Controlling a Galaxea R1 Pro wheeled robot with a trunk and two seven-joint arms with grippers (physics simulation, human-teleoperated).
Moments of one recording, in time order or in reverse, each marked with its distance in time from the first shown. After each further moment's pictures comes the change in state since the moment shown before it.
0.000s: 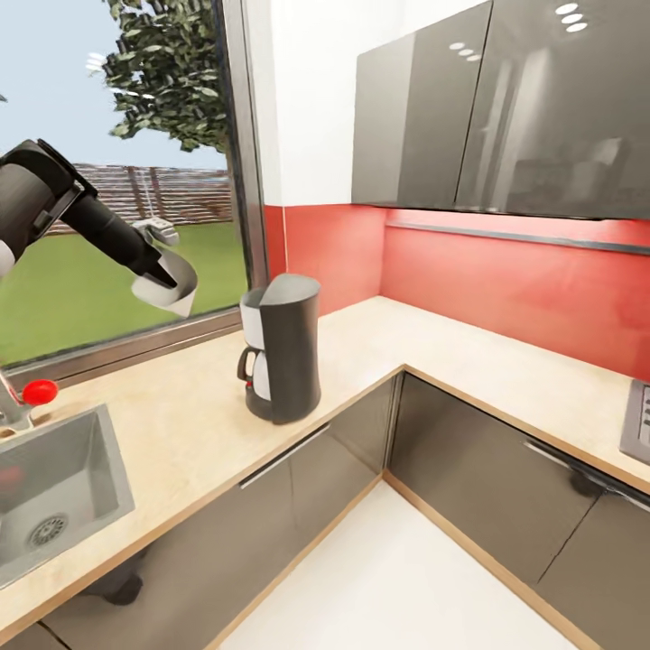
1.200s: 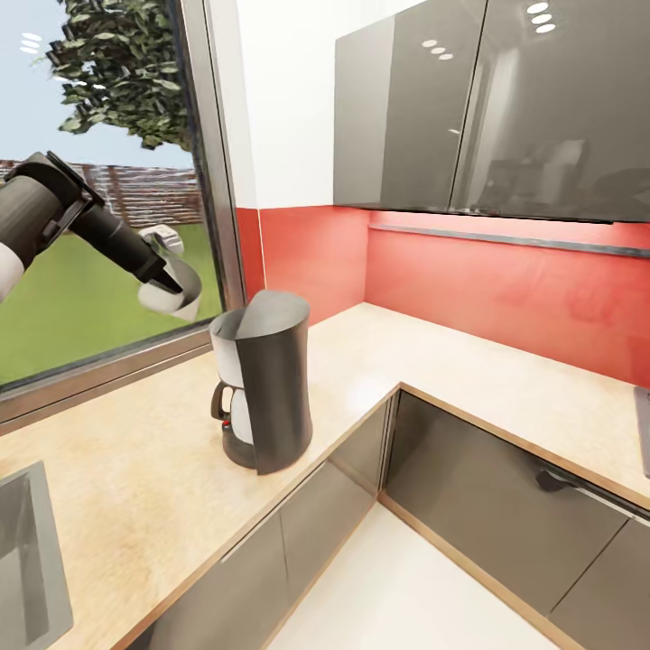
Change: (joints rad) left arm 0.034 -0.005 0.031 -0.012 0.002 -0.056 0.012; right arm 0.000 0.009 -0.001 -0.017 -0.003 -0.001 0.000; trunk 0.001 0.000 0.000
